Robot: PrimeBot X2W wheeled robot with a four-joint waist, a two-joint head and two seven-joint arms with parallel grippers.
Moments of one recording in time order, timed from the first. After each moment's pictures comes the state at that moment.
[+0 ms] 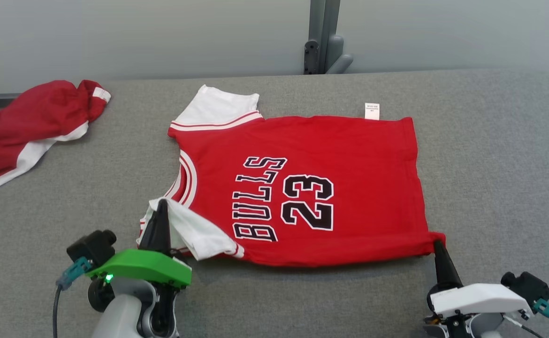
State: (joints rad) left arm -0.22 0.07 -0.22 0.47 -0.80 -0.08 -0.23; right arm -0.01 -0.05 0.11 0.34 1.09 0.13 -0.24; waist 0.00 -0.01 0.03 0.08
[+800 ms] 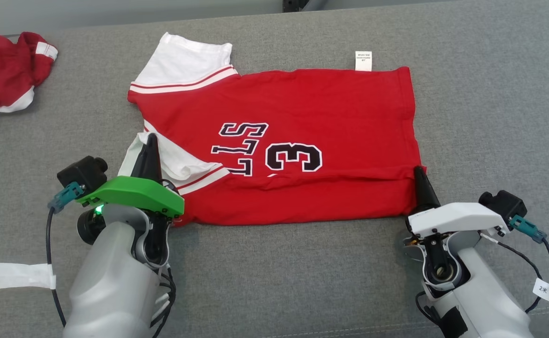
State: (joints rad) left arm -0.62 0.05 -0.22 0.83 -0.78 -0.11 -0.26; right arm -0.42 -0.05 0.17 0.62 1.11 0.13 -0.26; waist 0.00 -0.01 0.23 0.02
